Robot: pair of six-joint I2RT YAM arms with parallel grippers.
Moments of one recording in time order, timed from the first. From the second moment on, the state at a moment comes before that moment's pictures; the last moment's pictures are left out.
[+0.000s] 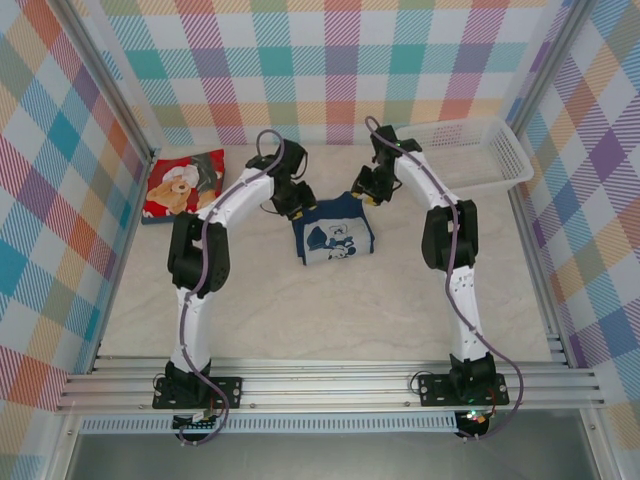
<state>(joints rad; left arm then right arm) -0.43 2.15 1.89 -0.90 0.18 -0.84 0.31 2.46 2.30 -1.08 -0.30 0.65</state>
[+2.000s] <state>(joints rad) -0.60 2.12 1.69 -0.89 0.10 -0.89 0.32 2.70 2.52 -0.99 -0.38 0.74</state>
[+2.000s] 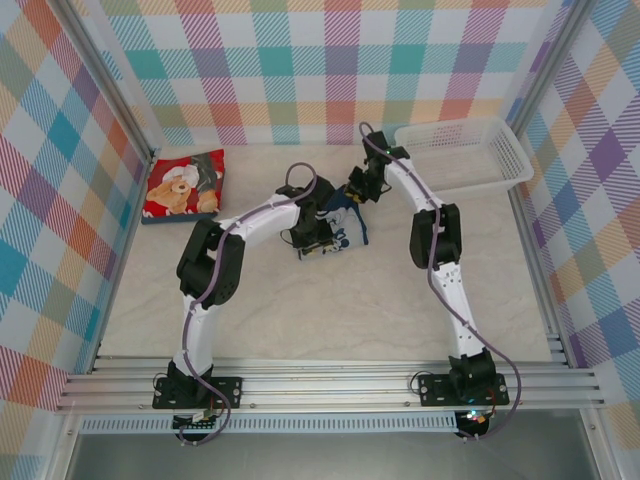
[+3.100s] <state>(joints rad) -0.35 2.26 1.78 -0.69 0.24 -0.61 0.31 1.90 1.68 -0.91 -0.40 0.72</state>
